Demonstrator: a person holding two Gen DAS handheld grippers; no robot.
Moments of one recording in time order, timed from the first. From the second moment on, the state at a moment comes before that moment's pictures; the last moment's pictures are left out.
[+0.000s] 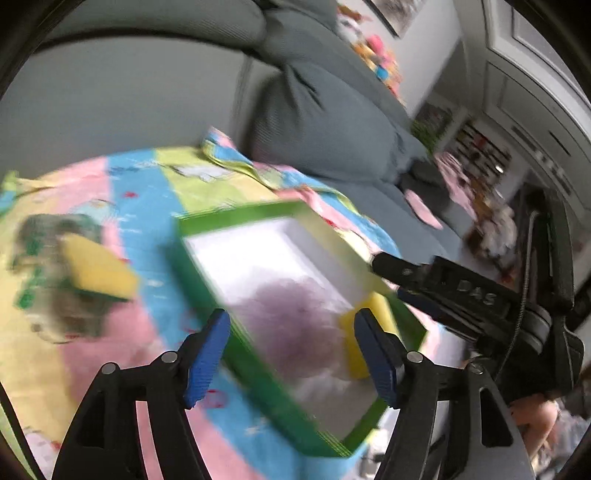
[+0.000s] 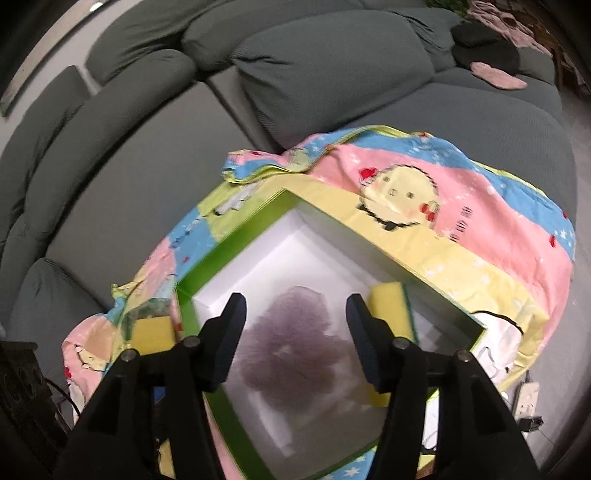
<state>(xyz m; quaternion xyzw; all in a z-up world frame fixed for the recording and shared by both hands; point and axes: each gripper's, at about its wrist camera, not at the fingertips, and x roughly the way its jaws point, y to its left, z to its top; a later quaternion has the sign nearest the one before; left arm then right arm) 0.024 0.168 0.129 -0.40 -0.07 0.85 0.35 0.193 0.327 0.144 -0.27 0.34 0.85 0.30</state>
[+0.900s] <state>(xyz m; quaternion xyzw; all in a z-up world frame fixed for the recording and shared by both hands) 0.005 -0.058 0.075 -0.40 -0.25 0.88 0.04 0.032 0.216 0.141 -0.31 0.30 0.90 0.04</state>
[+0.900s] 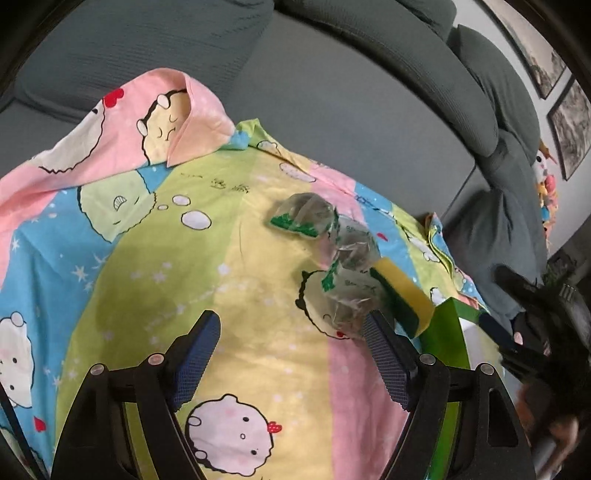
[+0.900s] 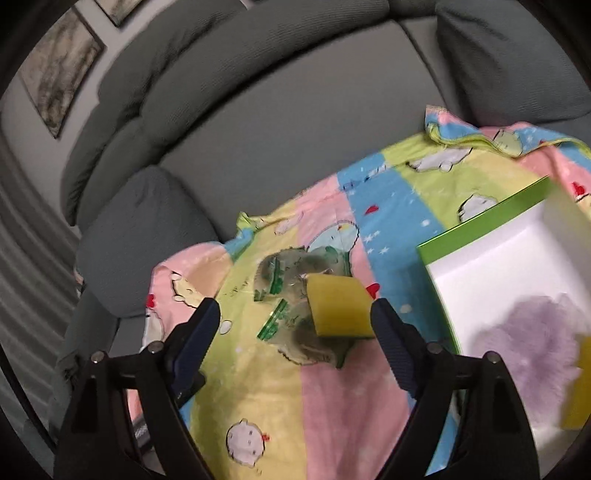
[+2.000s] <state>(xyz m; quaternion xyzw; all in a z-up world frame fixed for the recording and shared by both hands) 0.003 -0.062 0.073 -0.42 -0.25 0.87 0.05 -0.012 0.238 0.072 -0.39 0.33 0.85 0.12</state>
